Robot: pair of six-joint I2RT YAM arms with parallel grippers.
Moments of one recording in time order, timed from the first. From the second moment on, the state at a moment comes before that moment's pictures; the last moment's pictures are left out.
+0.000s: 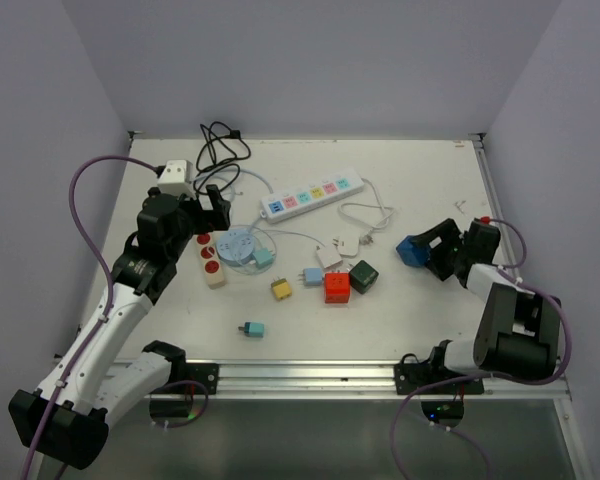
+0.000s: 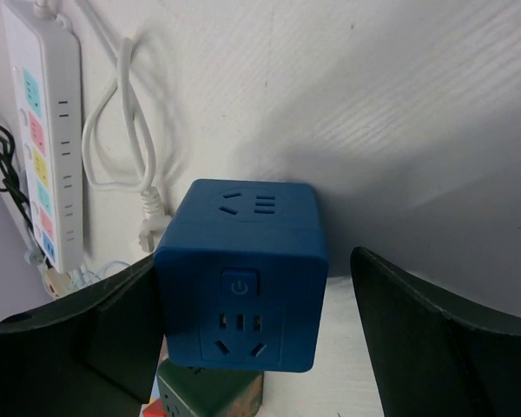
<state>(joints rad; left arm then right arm) -0.32 0.90 0.85 -0.26 -0.16 -0.26 -0.25 1.39 0.54 0.04 -0.37 0.77</state>
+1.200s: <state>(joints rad) -0.32 0.90 0.84 -0.26 -0.14 -0.26 -0.29 1.52 0.43 0.68 -0.58 1.02</state>
